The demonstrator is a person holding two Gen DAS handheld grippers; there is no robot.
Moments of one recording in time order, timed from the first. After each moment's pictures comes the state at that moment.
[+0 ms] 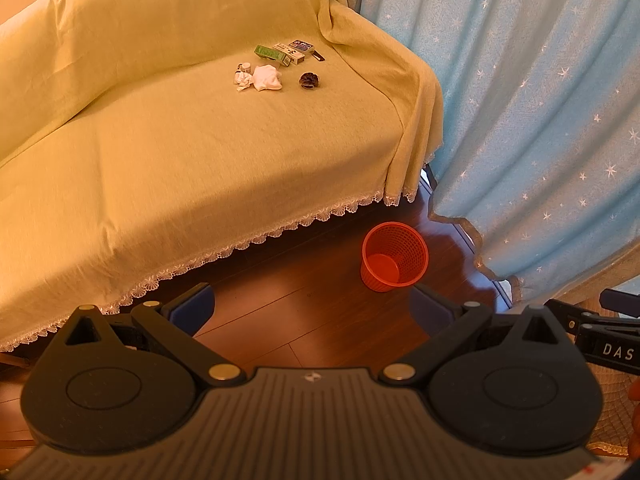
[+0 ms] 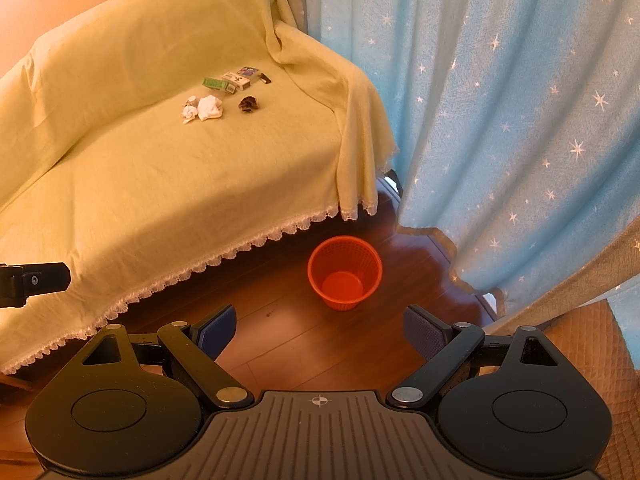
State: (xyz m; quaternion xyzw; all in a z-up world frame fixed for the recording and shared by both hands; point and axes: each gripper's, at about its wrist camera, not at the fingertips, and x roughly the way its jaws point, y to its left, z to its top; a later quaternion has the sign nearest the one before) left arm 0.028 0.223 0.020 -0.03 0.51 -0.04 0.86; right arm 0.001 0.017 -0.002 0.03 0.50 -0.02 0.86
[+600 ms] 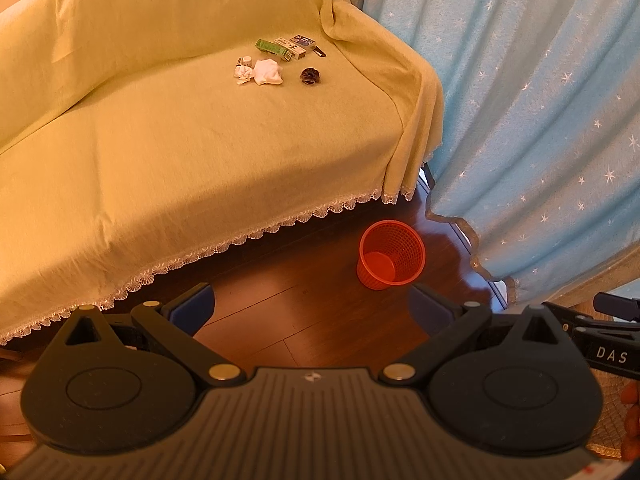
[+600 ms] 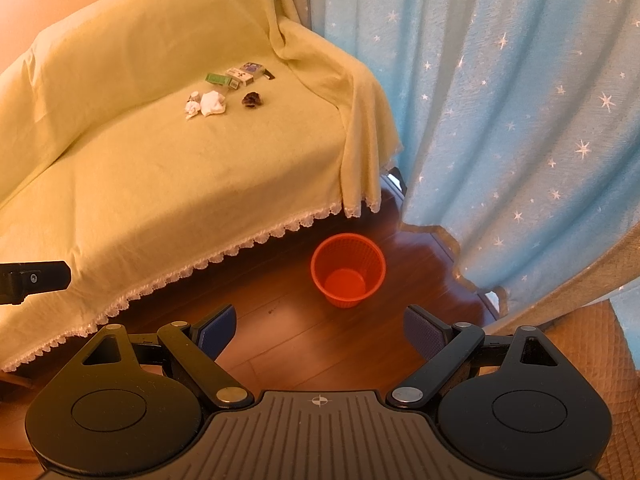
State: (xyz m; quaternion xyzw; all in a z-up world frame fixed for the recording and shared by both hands) left arm 0.031 0.232 0.015 -0.05 0.52 -0.05 0.85; right arm 0.004 0.021 -0.005 0.03 0.51 -0.01 0.86
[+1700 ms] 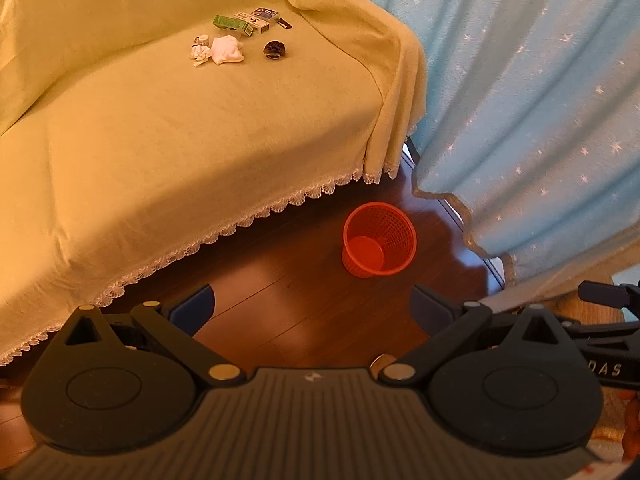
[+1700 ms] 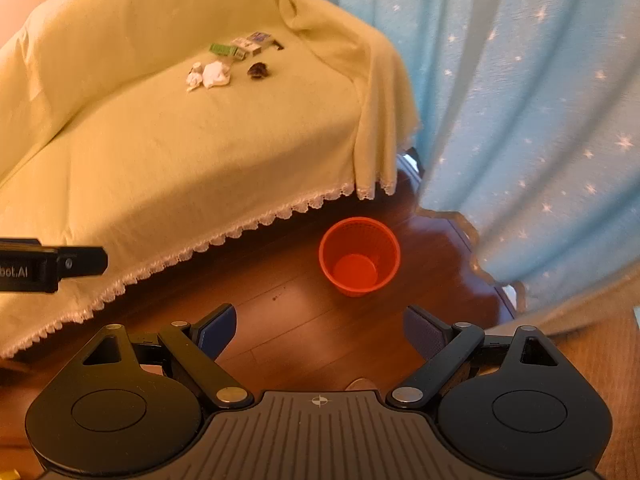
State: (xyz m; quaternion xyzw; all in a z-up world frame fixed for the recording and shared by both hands) left arm 0.097 0.203 -0.060 -0.03 0.55 -0.09 0.83; right arm 0.050 0.010 -0.072 0.02 0.54 0.02 0.84
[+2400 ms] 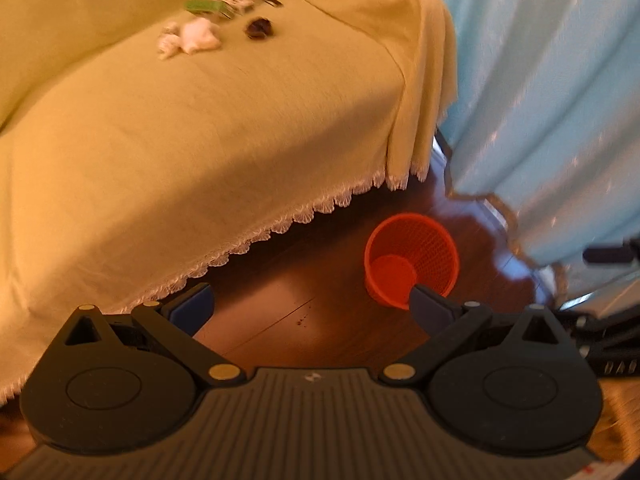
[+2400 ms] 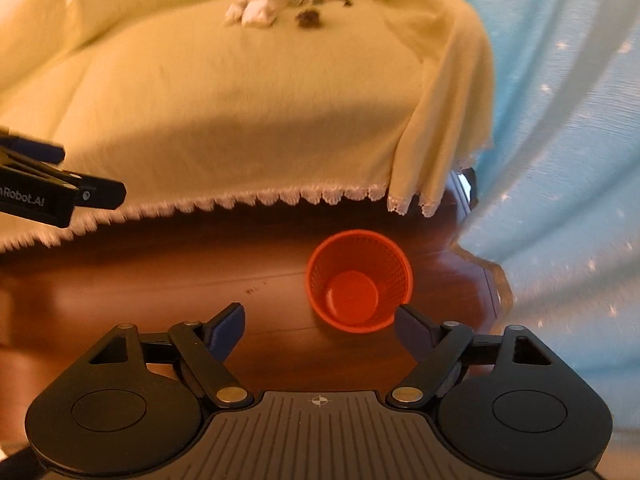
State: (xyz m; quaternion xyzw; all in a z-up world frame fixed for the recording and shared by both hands) left arm 0.195 0.132 -0.229 0.03 0.54 -0.09 0.83; right arm 0.160 -0.048 -0.244 -0.10 0.55 0.14 0.82
